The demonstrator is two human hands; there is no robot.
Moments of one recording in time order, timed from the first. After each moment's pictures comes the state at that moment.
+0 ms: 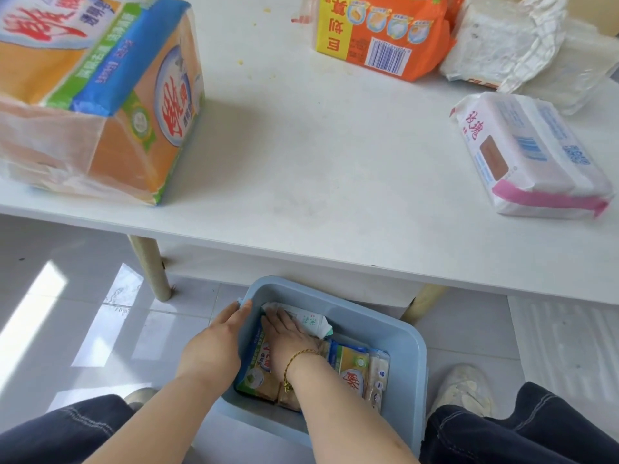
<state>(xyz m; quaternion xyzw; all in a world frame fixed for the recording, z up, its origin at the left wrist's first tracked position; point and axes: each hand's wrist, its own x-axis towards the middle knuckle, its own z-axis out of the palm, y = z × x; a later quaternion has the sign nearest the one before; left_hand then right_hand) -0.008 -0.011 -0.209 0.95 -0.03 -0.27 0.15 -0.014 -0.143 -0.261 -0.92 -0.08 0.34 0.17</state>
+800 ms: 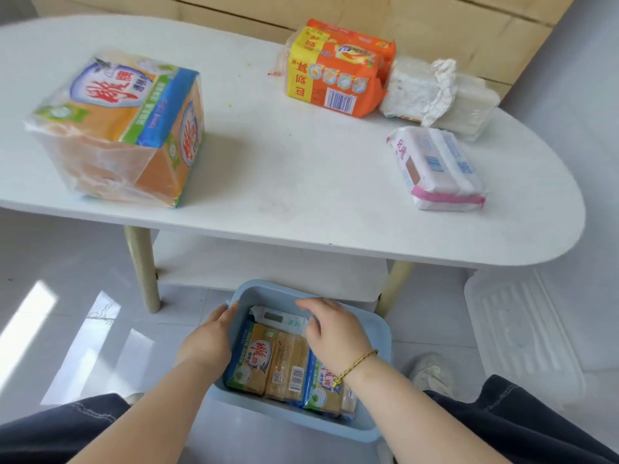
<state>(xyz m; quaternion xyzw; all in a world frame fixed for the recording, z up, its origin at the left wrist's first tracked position) -0.015 -0.016 -0.192 0.94 -0.03 -0.28 0.17 -0.062 -0.192 -0.124 -0.95 0.03 0.10 0.28</state>
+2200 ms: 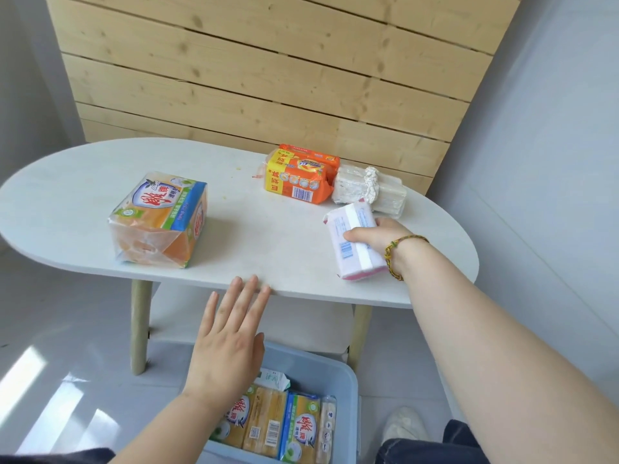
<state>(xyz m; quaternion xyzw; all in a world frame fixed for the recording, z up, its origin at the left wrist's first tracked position) -0.056 -0.053 -0.050 0.93 -0.25 0.21 0.20 -0.007 -0.272 0.076 -0.82 0.27 0.02 0.50</state>
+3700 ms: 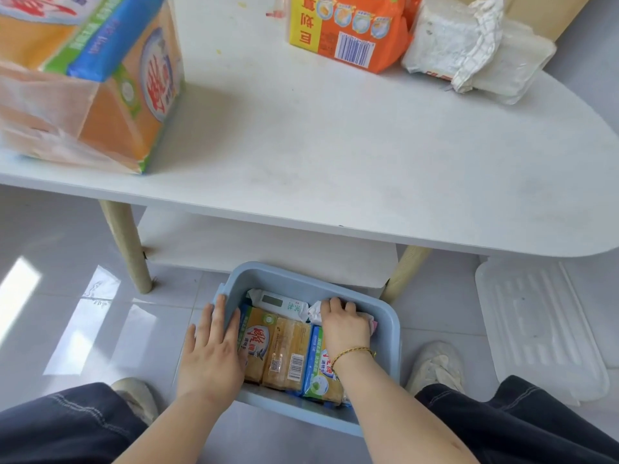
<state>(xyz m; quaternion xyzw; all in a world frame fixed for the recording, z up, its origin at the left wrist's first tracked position) -0.055 -0.028 -0.222 0.97 -0.09 -0.22 0.04 -0.060 -0.208 -0.219 -0.98 0.09 0.13 -0.10</state>
